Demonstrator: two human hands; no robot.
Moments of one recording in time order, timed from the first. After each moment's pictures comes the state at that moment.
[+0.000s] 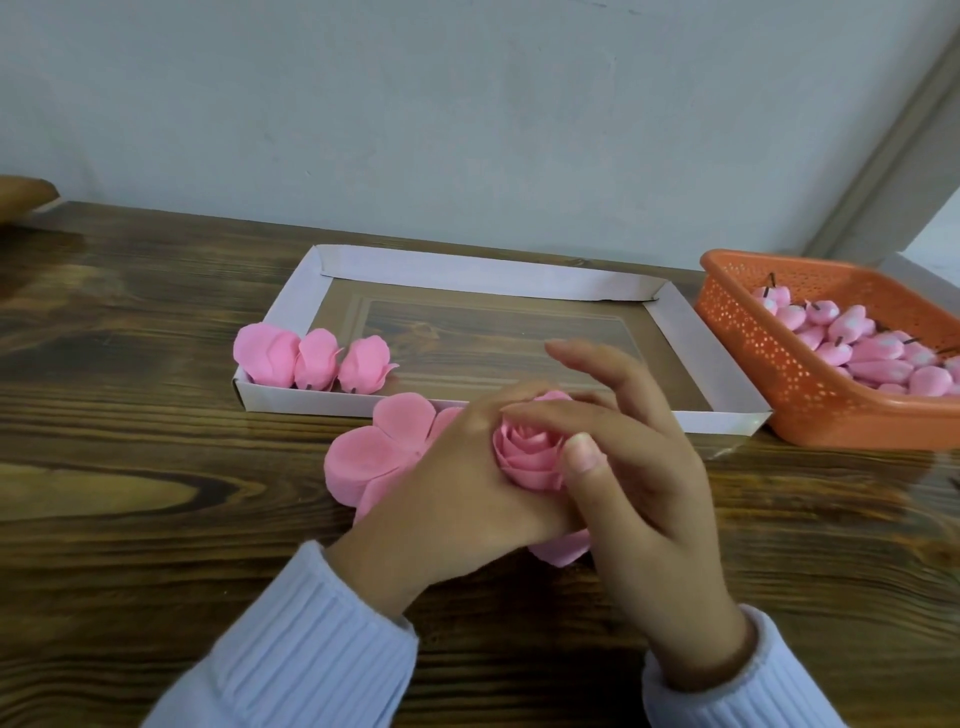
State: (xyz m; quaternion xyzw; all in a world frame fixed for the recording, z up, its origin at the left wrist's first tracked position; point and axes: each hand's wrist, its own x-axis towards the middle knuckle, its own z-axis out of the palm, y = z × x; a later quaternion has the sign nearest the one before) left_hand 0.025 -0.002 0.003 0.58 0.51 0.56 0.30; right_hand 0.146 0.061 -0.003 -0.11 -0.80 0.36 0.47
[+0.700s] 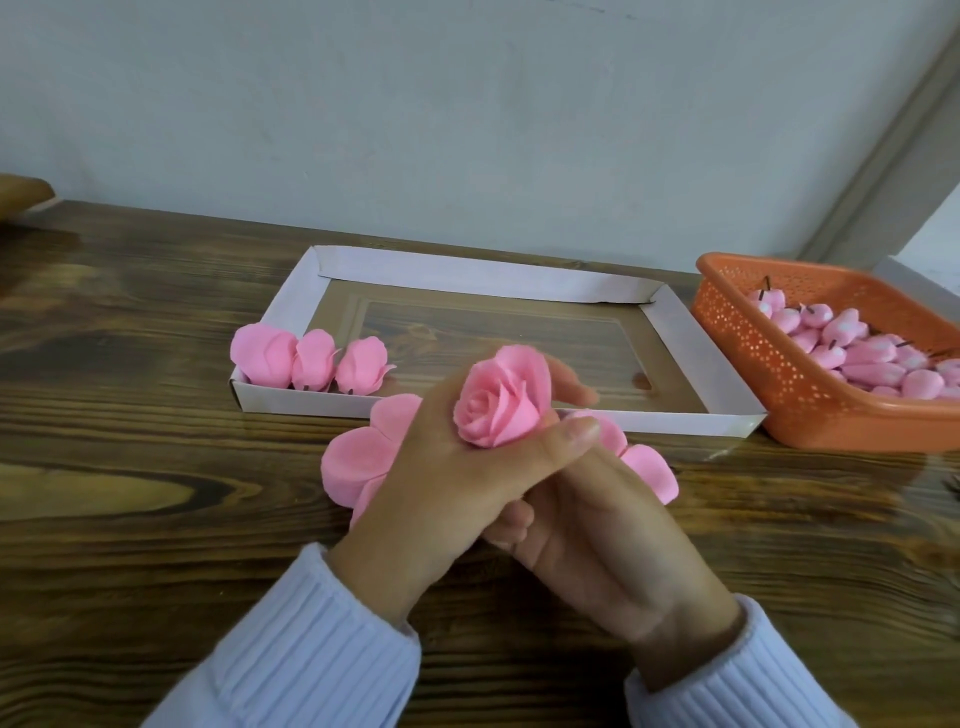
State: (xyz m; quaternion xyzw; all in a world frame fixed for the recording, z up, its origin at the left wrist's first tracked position) left_hand 0.033 -0.005 0.004 0.45 0.47 0.67 0.34; right_hand 0.129 0.059 -0.007 -0.12 -0.44 0.87 0.21
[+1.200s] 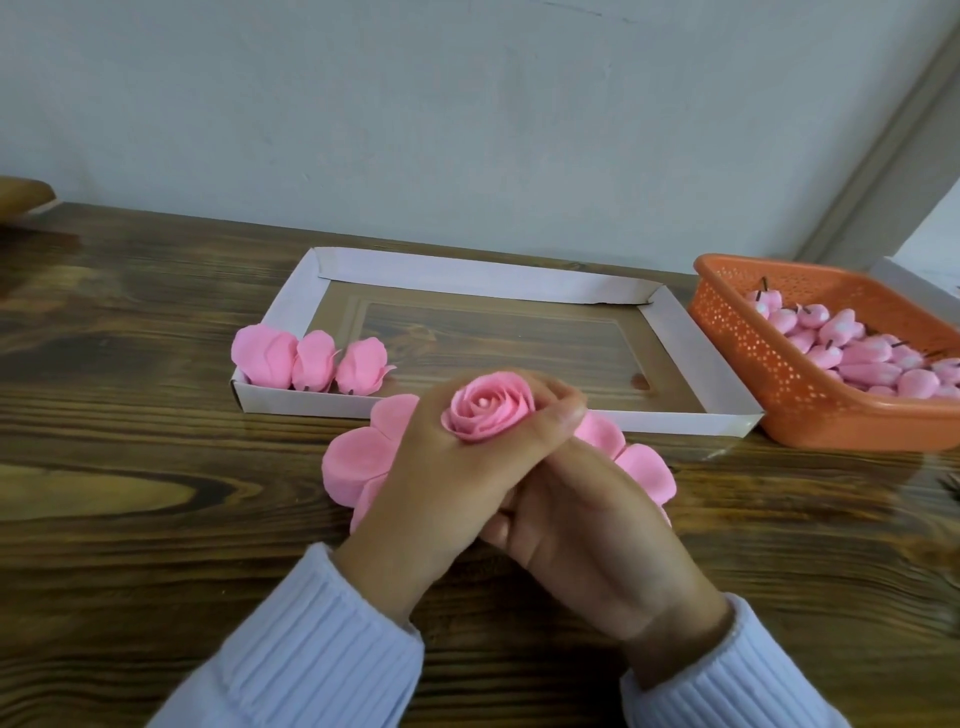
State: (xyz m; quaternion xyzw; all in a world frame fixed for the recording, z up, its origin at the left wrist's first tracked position) left_hand 0.035 -0.004 0.006 0.40 0.48 0.70 0.33; right_hand 0.128 0.058 -0.011 -0.13 -0.46 0.85 0.20
